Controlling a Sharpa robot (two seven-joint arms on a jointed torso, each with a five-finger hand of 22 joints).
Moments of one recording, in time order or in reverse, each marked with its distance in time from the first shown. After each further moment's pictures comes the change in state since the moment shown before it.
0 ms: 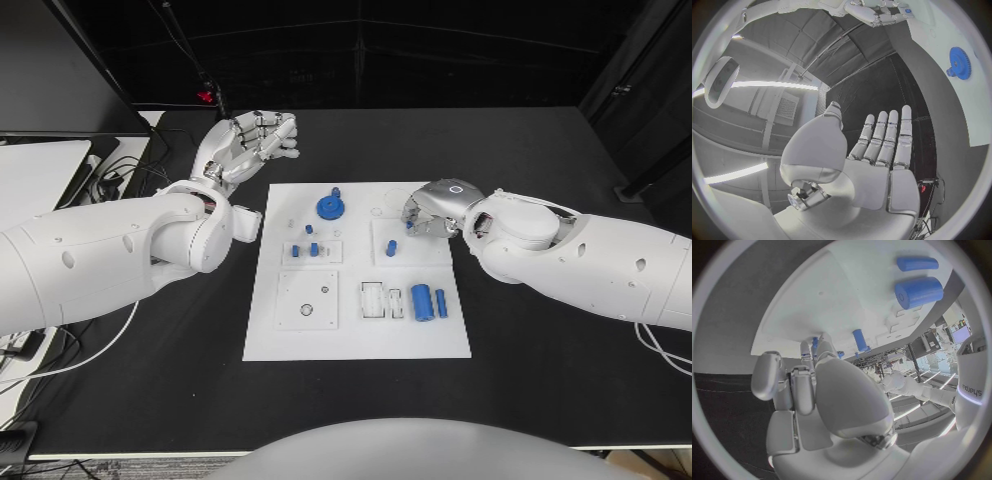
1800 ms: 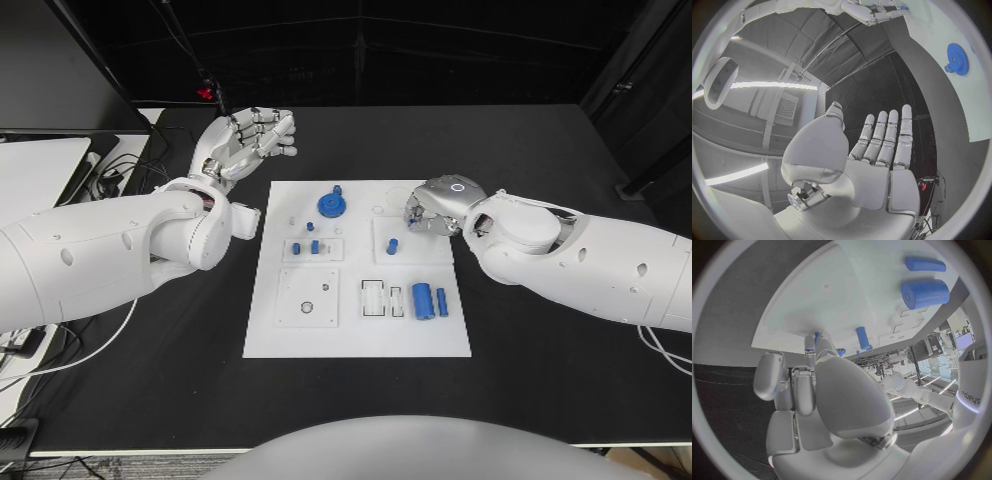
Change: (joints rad) left arm 0.000 -0.002 0.000 -0.003 0.001 -0.009 0.000; left_hand 0.023 0.023 -0.017 -0.002 0.019 -0.006 0.001 0.025 -0.003 -0.007 0.000 0.029 -0.002 -0.003 -0.003 0.027 -0.020 0.000 0.014 0.000 0.007 -0.002; right arm -0.007 -0.011 -0.003 0.025 -0.058 -0.054 -0.047; right_hand 0.013 -0.014 0.079 -0.001 -0.006 0.180 -0.037 -0.002 0.007 0.210 -0.039 -0.137 0.001 -0.002 -0.034 -0.012 0.000 0.000 0.011 -0.039 -0.010 0.000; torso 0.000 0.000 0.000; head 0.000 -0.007
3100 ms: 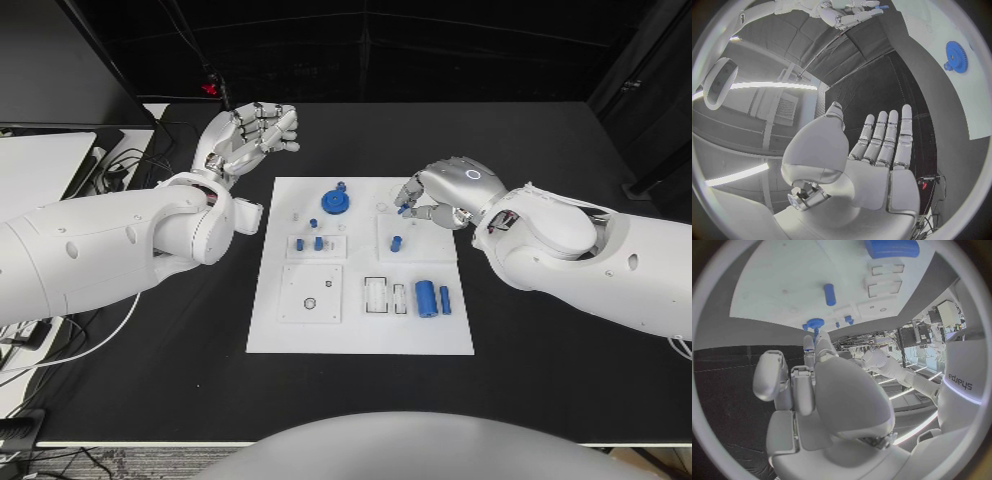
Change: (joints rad) left arm 0.000 -0.002 0.000 -0.004 0.001 -0.004 0.000; left_hand 0.000 0.000 -0.002 0.002 0.000 -0.003 -0.003 0.000 -0.001 0.000 0.000 0.000 0.000 -0.007 0.000 0.004 -0.003 0.000 0.000 0.000 0.004 -0.001; right arm 0.025 -0.103 0.019 0.228 0.019 -0.123 0.028; right_hand 0.007 -0.006 0.017 0.002 -0.002 0.002 0.004 -0.019 -0.003 0.006 0.006 -0.035 0.000 0.000 0.000 -0.005 0.000 0.000 0.003 0.003 0.000 0.000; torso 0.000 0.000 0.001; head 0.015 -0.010
